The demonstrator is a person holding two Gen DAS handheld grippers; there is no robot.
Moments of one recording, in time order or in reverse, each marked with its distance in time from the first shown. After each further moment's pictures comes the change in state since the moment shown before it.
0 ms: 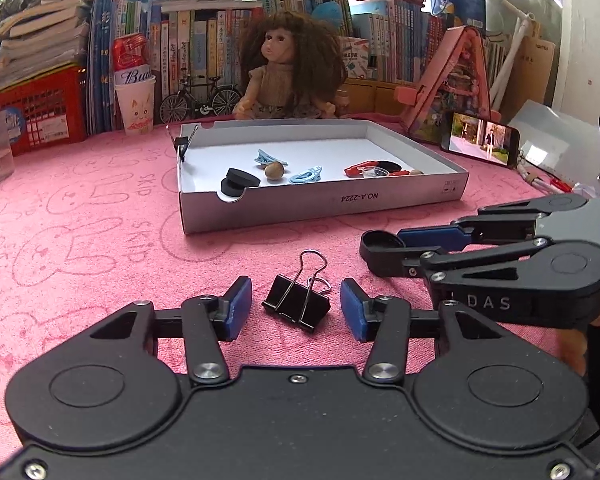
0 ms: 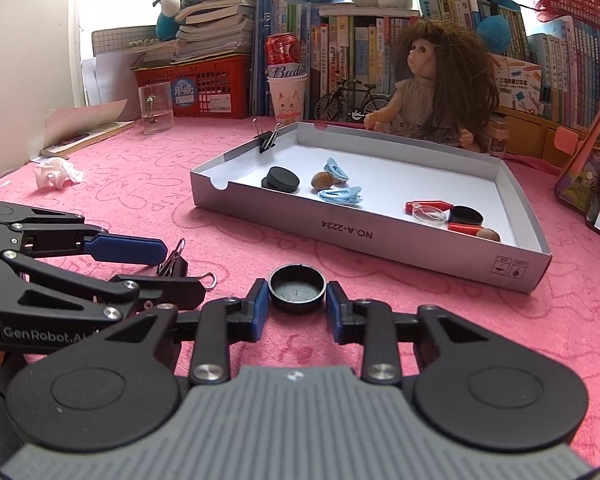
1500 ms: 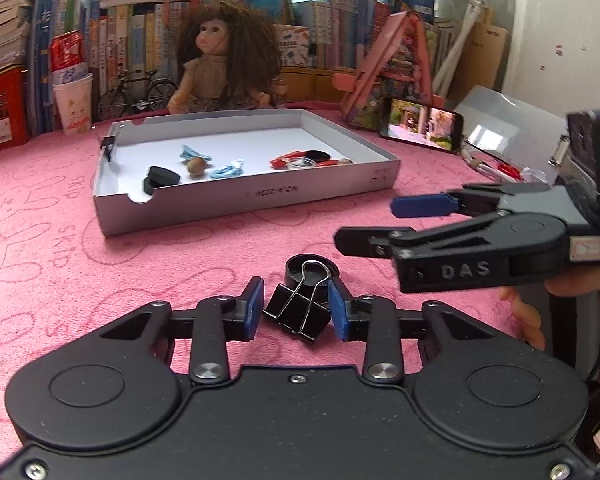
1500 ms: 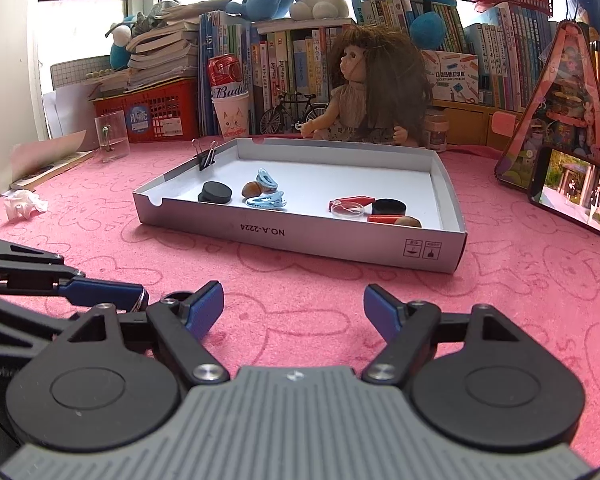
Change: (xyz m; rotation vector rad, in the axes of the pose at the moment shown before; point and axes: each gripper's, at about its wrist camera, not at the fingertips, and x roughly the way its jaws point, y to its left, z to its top) left arm 0.002 -0.026 0.006 0.021 0.042 -0.145; right arm -0.024 -0.040 -0.011 0.095 -0.048 -0.076
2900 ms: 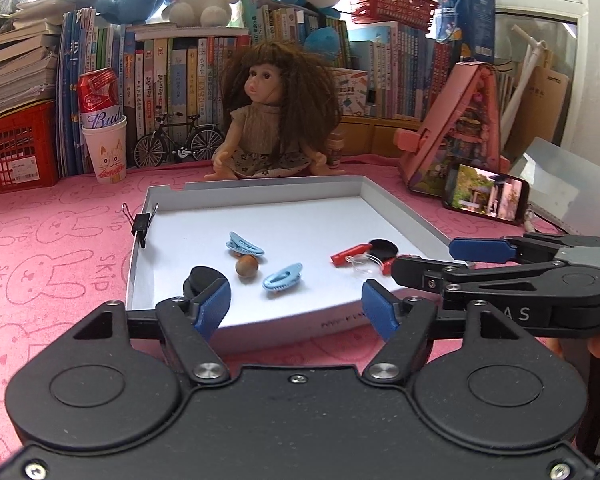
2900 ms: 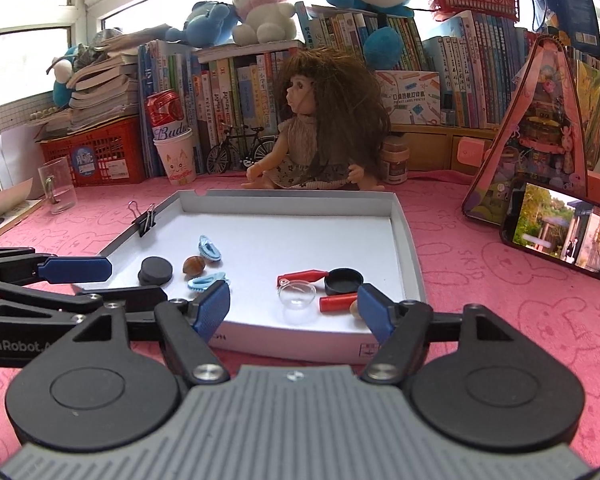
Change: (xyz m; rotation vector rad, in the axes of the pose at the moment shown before) left arm 0.040 0.023 0.080 -0.047 -0.083 0.111; right arm 0.029 -0.022 0.058 0.079 -0.034 -0.117
